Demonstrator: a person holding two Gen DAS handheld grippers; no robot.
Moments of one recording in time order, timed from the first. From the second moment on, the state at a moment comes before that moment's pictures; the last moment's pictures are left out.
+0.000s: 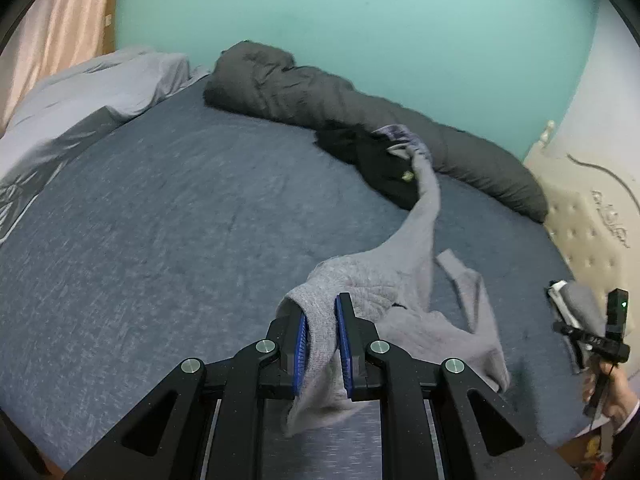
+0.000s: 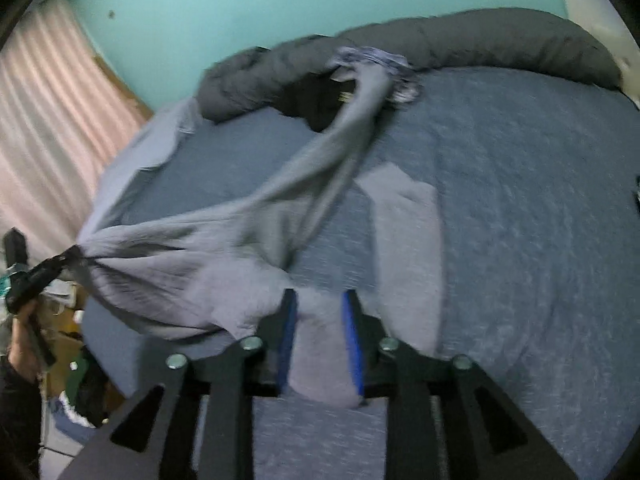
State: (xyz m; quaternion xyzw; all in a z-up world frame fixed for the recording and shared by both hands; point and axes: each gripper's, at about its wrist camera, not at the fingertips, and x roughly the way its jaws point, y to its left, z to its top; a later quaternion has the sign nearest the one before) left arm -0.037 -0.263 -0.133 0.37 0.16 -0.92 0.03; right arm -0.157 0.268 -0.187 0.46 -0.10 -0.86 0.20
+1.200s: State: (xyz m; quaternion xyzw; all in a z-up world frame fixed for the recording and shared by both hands) left arm -0.047 -0.254 -0.137 0.37 0.16 -0.92 0.01; right arm -0.206 0.350 -0.225 0.47 -0.17 -0.86 0.11
